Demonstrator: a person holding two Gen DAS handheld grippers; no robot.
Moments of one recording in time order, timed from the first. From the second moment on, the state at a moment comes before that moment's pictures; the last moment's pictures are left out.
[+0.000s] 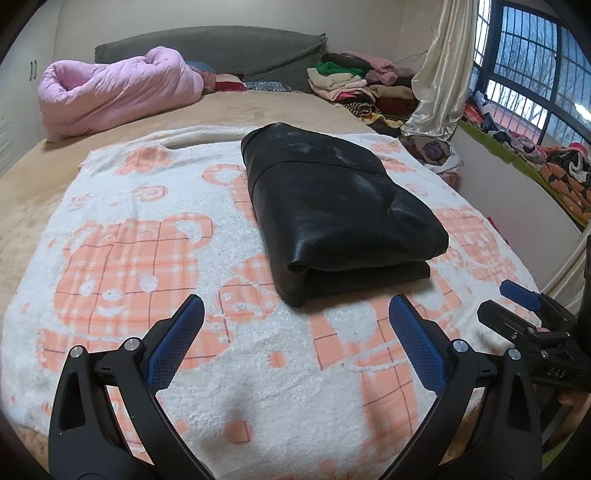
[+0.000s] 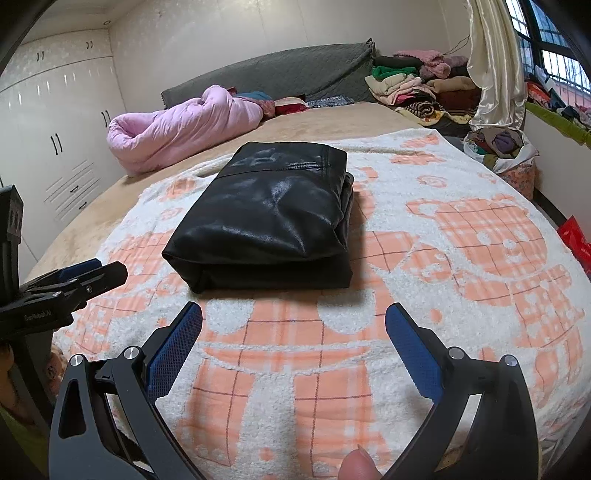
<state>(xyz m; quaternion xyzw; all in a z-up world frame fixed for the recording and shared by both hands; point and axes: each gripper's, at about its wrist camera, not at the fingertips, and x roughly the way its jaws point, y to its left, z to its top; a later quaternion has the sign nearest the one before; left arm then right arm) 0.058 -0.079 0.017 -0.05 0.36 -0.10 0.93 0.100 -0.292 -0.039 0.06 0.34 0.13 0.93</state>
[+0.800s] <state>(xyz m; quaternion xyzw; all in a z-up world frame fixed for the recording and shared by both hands) 0.056 -0.077 0.016 -0.05 0.36 -0.09 0.93 0.101 -0.293 -0.042 0.05 0.34 0.12 0.93</state>
